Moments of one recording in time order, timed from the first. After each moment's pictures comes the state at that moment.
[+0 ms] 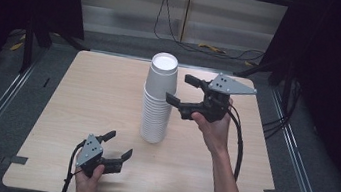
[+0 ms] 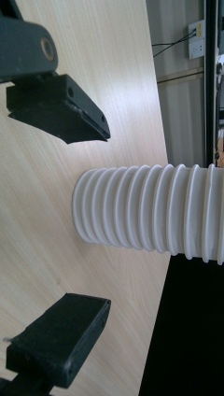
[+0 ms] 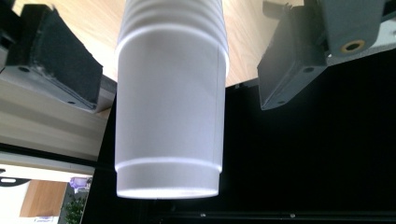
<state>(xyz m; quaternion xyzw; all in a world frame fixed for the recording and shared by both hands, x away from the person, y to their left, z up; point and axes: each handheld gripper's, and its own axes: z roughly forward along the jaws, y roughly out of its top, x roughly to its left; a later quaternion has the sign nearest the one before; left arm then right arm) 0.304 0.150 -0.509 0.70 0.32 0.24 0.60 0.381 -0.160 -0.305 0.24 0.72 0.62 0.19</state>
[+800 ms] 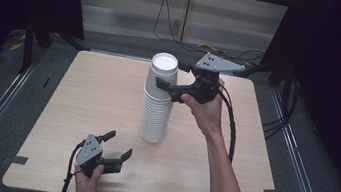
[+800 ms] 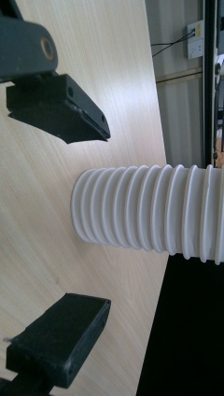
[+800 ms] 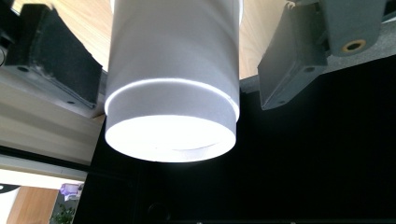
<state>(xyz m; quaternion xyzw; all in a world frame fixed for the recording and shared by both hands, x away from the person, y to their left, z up) 0.304 0.152 -0.509 0.70 0.32 0.24 0.60 0.410 -0.133 -0.280 0.23 0.74 0.60 0.18</state>
